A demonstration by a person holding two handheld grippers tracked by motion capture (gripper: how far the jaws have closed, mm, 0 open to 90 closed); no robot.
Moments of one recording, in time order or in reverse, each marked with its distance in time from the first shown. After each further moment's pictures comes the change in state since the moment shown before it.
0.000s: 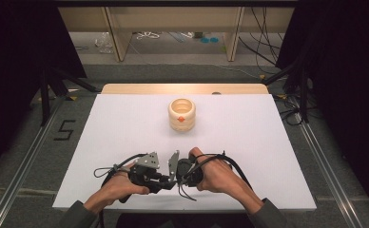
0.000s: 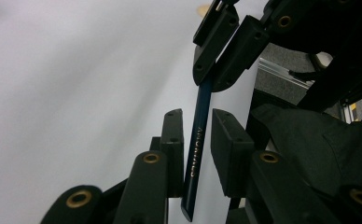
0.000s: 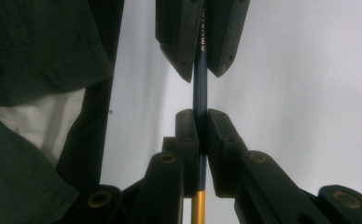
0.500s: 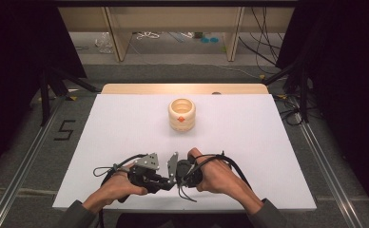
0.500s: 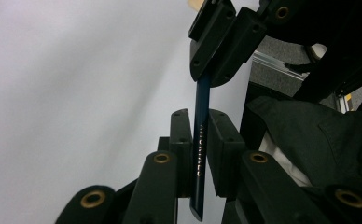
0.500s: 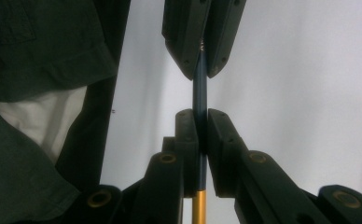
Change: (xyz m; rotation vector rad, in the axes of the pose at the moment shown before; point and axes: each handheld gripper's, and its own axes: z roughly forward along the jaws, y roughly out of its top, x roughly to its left) left arm -0.003 -0.001 -0.002 0.021 -0.018 -0.014; right arm 0.002 0.002 -0.001 0.003 0.000 -0.032
